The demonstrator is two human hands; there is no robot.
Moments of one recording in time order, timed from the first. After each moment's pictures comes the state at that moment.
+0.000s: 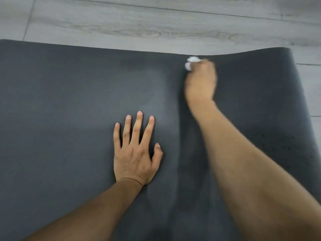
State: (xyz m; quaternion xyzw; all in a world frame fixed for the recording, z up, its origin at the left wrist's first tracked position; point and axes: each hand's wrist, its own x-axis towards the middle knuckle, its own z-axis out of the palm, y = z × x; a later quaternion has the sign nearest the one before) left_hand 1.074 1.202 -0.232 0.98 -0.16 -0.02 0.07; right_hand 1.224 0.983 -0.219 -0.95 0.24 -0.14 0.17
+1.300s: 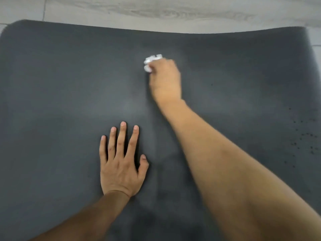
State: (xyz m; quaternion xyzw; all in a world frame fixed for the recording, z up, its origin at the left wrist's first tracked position) left_hand 1.018 1.324 -0.230 0.99 -0.14 -0.07 0.07; right_hand 1.204 1.142 -0.212 -0.97 0.09 -0.12 0.22
